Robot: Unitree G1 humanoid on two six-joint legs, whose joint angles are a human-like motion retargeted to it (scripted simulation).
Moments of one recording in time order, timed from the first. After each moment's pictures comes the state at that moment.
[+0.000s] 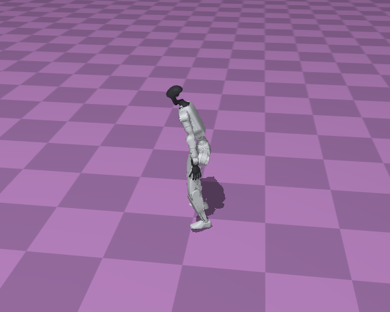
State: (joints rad) left arm -0.17 0.11 0.32 1.40 -0.27 -0.03 0.05; right arm -0.14 -0.30 0.03 1.48 -0.45 -0.06 -0.03; waist -0.09 -0.02 0.24; left_leg -0.53 0.31 0.39 0.68 -0.52 -0.19; right_leg -0.55 -0.33 -0.40 0.65 -0.21 0.08
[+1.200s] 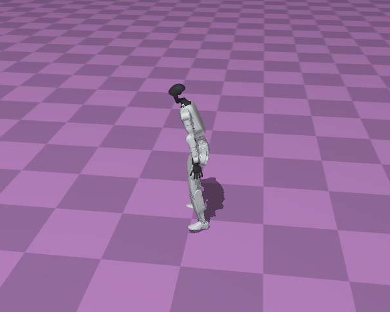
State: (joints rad) left arm -0.19 0.16 0.27 1.55 -0.08 -0.08 0.04; right arm -0.17 -0.28 0.04 1.49 -0.48 -0.01 0.09; waist -0.08 -0.01 0.24; left_leg -0.37 0.24 0.41 0.43 -0.39 -0.16; right_leg -0.41 -0.27 -0.37 0.41 -0.08 0.08
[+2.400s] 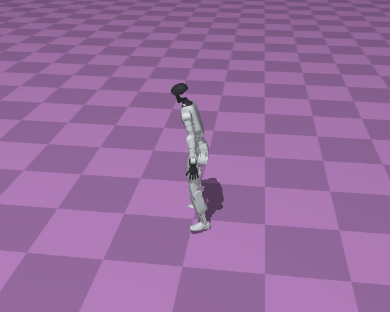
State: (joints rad) left arm -0.13 0.19 0.20 1.45 -0.03 -0.06 -0.02; right arm -0.13 -0.27 0.03 1.42 -0.43 0.00 0.19; waist -0.10 -0.02 0.10; left_leg -0.41 0.26 0.43 0.45 -0.42 -0.15; right_leg -0.44 -0.29 -0.40 0.46 -0.12 0.09
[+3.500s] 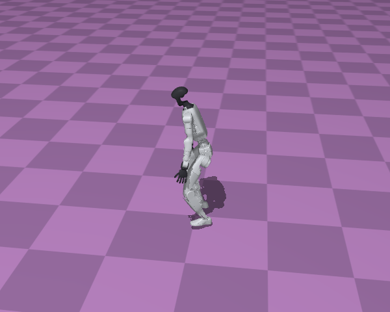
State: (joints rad) left arm -0.32 0.27 0.20 1.33 -0.06 -0.06 0.01; right arm -0.34 -0.26 0.09 1.36 -0.39 0.03 0.26; waist -0.07 0.01 0.15; left_leg -0.74 0.36 0.28 1.04 -0.66 -0.18; right_leg -0.72 -0.32 -0.35 0.91 -0.31 0.07
